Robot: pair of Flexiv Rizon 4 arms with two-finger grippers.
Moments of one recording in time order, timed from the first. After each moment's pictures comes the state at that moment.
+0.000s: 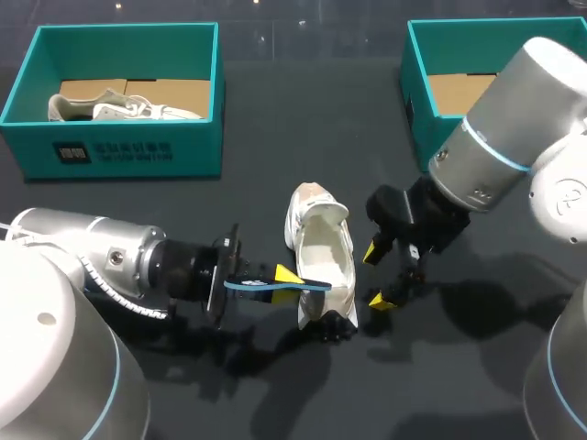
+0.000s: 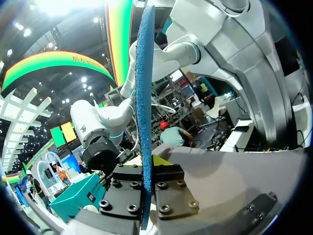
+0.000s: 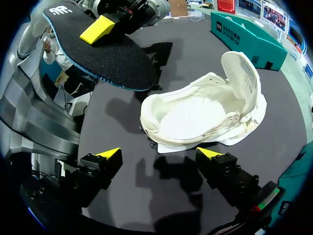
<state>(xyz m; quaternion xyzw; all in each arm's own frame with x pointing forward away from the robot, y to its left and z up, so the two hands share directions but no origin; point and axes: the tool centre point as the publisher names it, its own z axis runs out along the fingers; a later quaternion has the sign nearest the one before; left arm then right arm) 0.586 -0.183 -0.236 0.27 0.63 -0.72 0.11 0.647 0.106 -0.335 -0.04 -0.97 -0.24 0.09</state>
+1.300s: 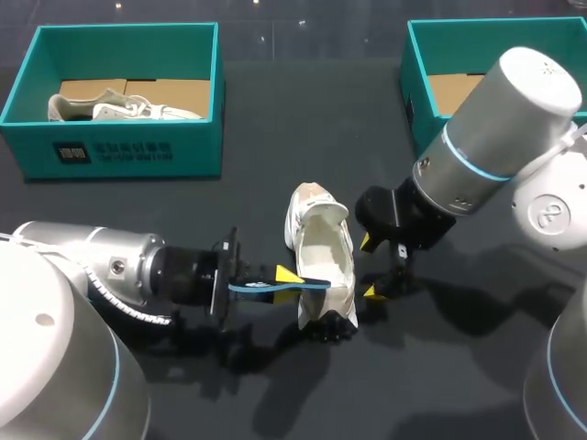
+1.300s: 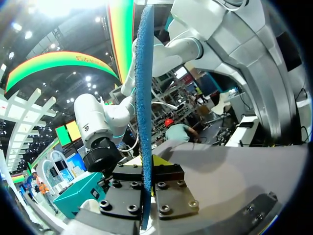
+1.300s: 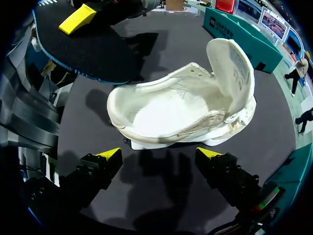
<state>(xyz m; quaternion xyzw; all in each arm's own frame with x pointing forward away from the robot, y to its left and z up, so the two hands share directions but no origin) 0.595 -0.185 -0.247 0.25 0.64 -0.72 0.14 0.683 0.104 -0.355 -0.03 -0.98 -0.21 0.03</state>
